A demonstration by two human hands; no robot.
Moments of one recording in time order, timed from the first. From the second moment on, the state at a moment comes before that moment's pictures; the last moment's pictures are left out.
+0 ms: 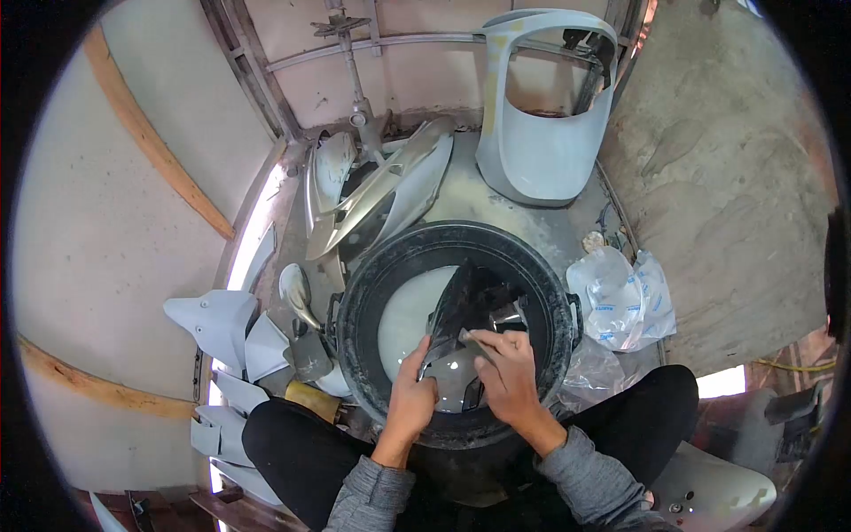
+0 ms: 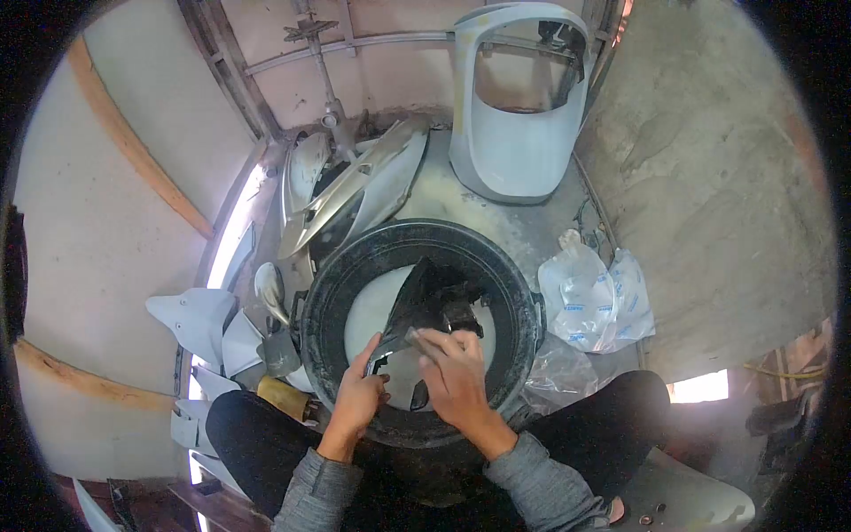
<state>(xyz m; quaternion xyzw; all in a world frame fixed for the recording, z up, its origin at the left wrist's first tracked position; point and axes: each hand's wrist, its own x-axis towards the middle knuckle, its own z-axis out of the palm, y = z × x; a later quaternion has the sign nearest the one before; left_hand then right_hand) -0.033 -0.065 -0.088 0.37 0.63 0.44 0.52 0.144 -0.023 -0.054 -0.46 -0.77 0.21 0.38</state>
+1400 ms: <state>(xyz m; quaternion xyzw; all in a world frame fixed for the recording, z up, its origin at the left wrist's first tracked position) -0.036 -0.057 -0.091 0.49 0.60 0.46 0.43 0.137 -0.006 -0.056 -0.52 -0.74 0.17 0.39</state>
